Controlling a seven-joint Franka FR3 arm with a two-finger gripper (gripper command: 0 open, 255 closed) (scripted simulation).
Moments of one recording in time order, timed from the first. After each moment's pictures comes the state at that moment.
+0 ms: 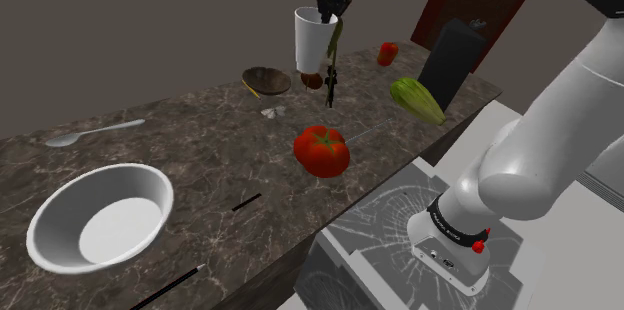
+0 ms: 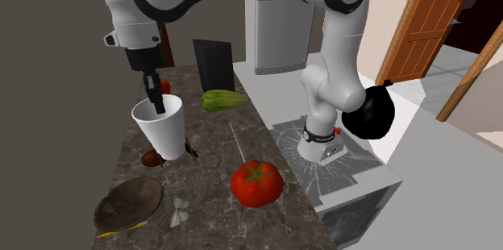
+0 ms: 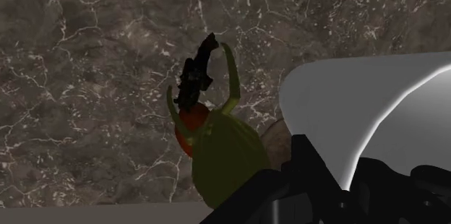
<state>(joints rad) 0.15 0.02 -0.22 -1.80 0.16 1.81 -0.18</state>
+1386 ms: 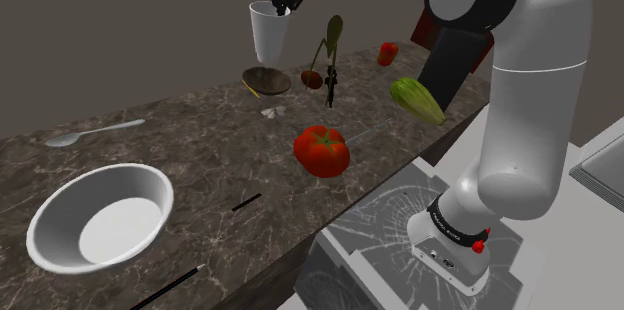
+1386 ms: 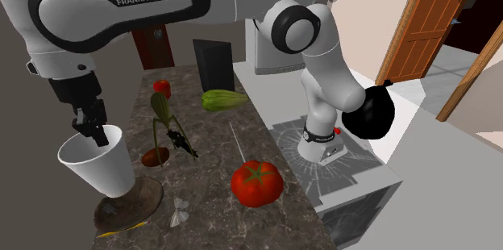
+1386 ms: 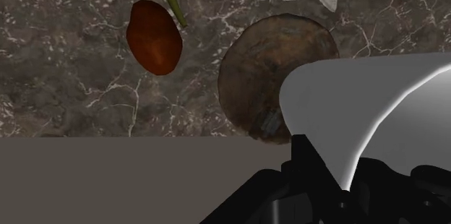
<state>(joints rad) 0.15 0.51 -0.19 -1.19 0.25 1.69 -0.12</state>
